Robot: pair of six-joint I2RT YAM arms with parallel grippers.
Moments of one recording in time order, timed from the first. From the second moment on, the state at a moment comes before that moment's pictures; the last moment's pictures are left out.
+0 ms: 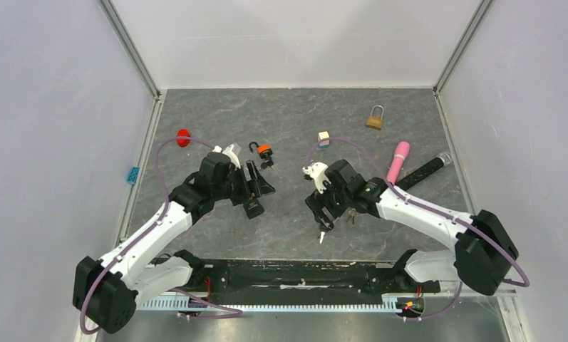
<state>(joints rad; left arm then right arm) -0.52 1.01 0.70 -0.38 0.27 -0.79 0.77 1.28 0.77 -0.45 -0.13 -0.04</state>
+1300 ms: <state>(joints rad) -0.52 0.90 0.70 -0.52 0.22 -0.75 0.83 1.46 0.72 -0.36 0.02 0.39</state>
